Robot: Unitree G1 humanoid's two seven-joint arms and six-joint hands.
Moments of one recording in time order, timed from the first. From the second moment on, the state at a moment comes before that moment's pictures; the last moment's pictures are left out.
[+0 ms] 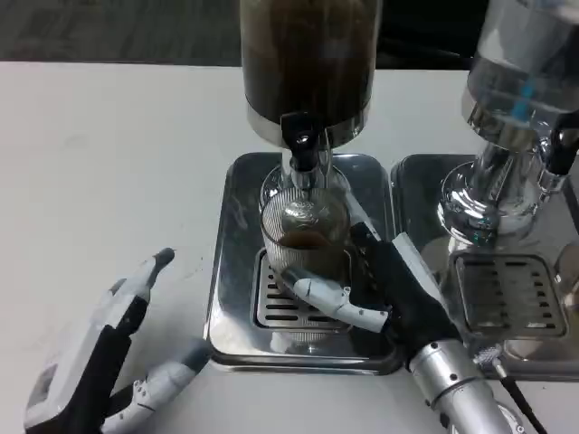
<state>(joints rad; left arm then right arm) 0.26 0.35 0.07 0.40 0.48 -0.80 0.17 -0.10 -0.04 0.22 0.38 -0.23 -0.30 0.02</state>
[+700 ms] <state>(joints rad) 0.26 0.35 0.06 0.42 0.40 -0.80 0.17 -0.16 0.01 0.21 0.48 -0.23 -0.33 -0.03</state>
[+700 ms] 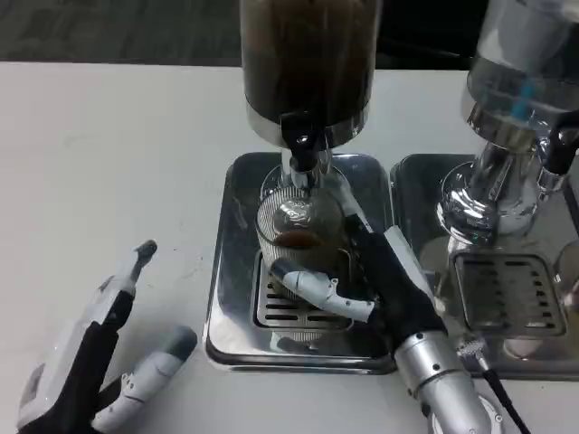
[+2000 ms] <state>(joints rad) 0.26 0.36 0.06 0.42 0.36 -0.79 0.17 -0.19 0.03 0.24 0.52 -0.29 -0.36 -0.12</state>
